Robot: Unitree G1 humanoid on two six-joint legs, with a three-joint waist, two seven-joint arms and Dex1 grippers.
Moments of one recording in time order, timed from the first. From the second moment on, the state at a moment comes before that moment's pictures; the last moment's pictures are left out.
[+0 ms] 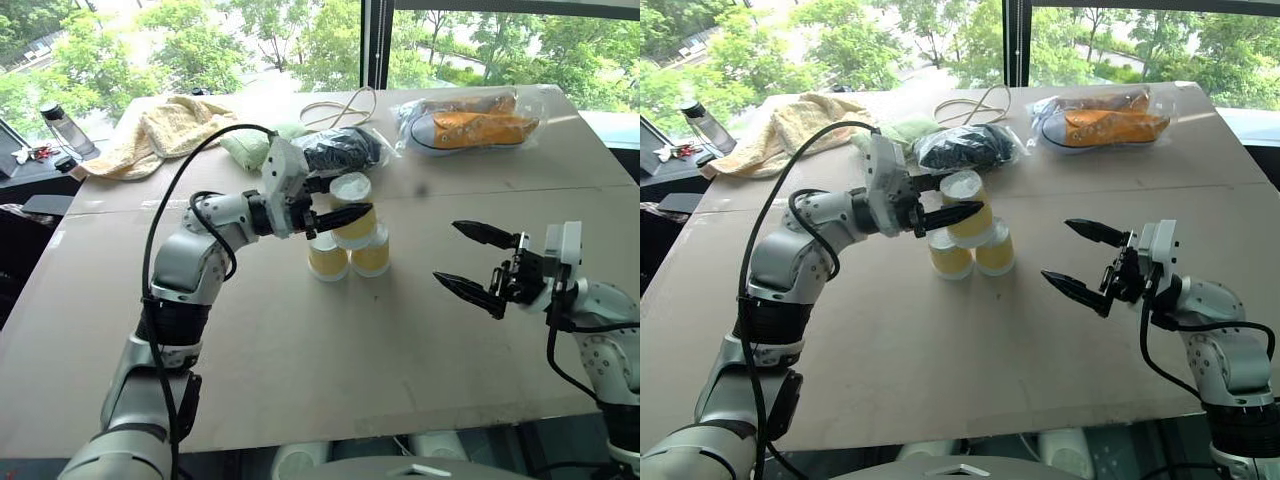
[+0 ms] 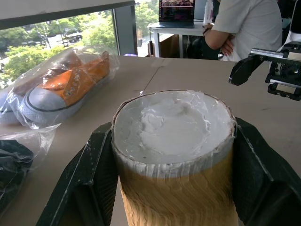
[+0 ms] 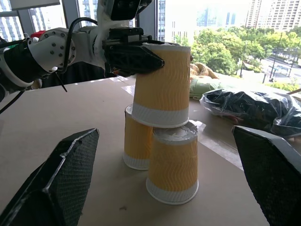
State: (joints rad) left arm -0.66 0.53 -0.11 0.03 -0.49 0.33 -1.01; right arm -0.08 -0.55 -0.14 -0.33 0.65 0.19 1.02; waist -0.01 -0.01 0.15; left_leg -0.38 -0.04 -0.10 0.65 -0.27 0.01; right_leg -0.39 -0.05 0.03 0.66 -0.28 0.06
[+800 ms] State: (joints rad) left arm -0.63 0.52 -0.04 0.02 -0.47 0.32 -1.04; right arm -0.09 -0.55 -0.14 -0.35 0.67 0.22 0.97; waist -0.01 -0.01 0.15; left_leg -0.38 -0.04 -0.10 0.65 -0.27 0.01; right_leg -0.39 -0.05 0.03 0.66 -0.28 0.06
